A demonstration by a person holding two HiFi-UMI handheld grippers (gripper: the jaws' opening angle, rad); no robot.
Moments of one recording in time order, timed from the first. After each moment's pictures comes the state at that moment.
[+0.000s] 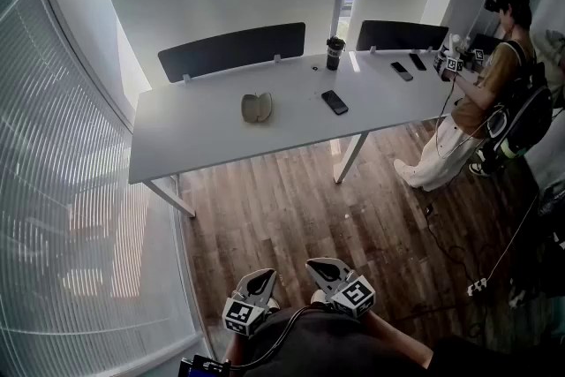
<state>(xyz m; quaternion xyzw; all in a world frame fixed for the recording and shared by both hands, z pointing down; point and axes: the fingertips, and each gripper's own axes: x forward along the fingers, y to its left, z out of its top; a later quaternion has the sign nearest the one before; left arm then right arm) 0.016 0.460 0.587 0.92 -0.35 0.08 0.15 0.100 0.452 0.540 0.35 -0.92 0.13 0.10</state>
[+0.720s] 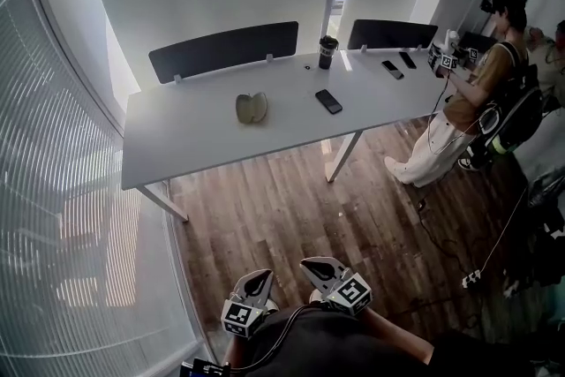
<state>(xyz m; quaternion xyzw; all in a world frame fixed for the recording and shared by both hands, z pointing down) -0.021 0.441 0.593 0.92 -0.34 0.08 0.15 0.058 0.435 0.549 0.34 -0.92 0.12 0.13</state>
